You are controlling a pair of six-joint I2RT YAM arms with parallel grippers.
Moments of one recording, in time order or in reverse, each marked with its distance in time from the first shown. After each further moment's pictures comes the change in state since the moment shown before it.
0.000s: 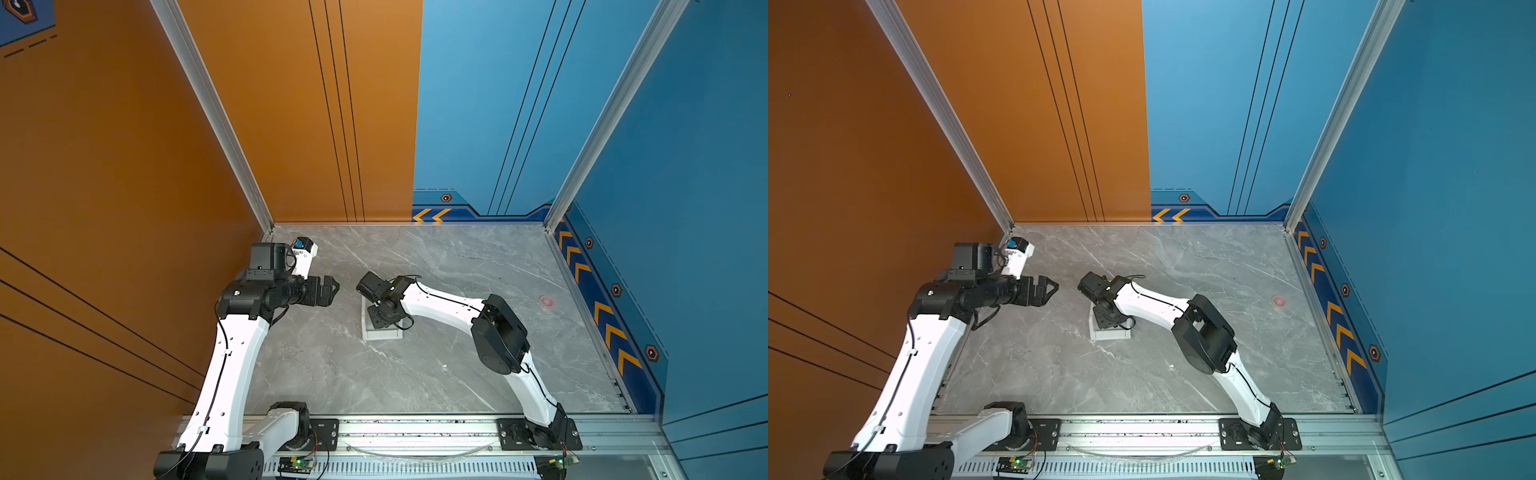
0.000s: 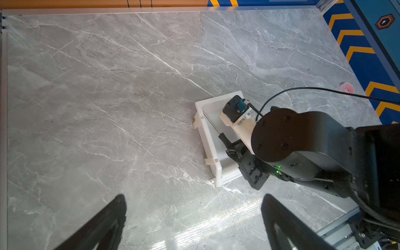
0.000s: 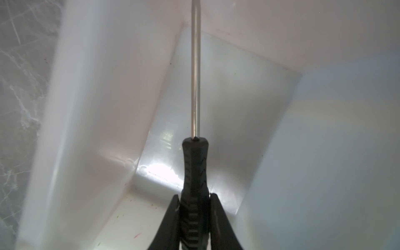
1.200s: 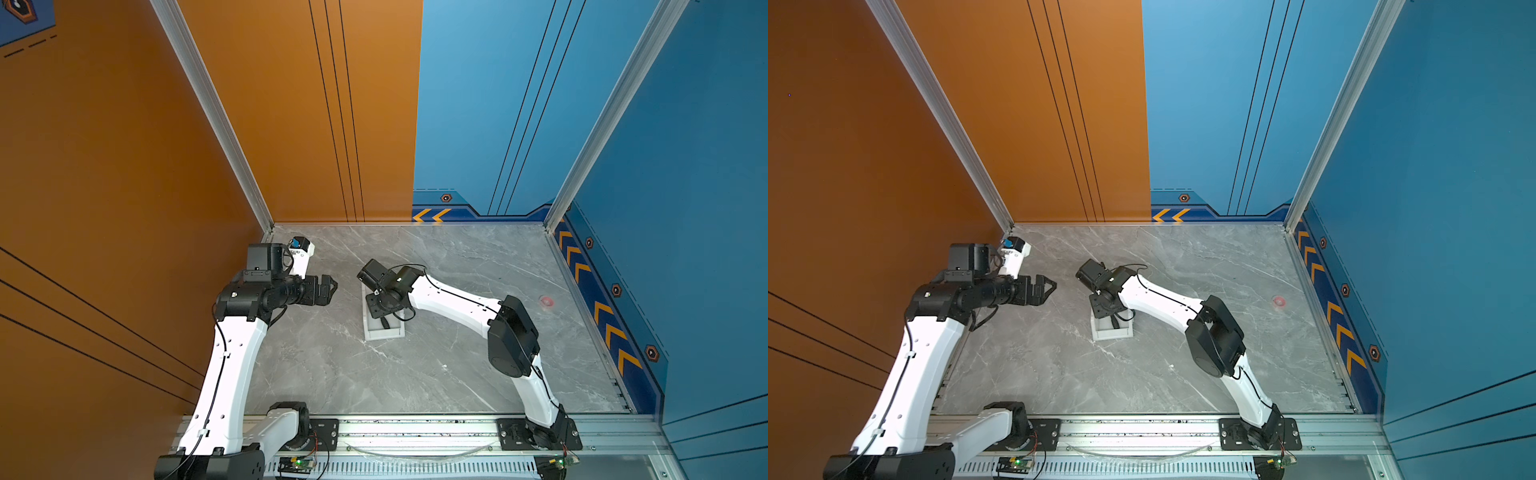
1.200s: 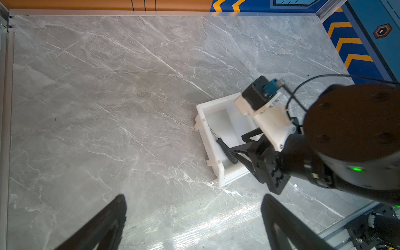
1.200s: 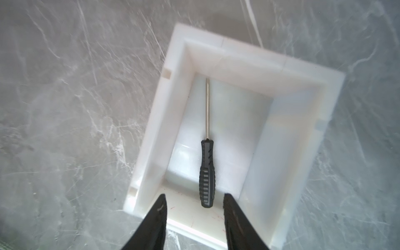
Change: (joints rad) left arm 0.015 -0.002 0.000 0.002 0.003 -0.006; right arm -0.003 -0.120 0.070 -0.021 0.012 0.003
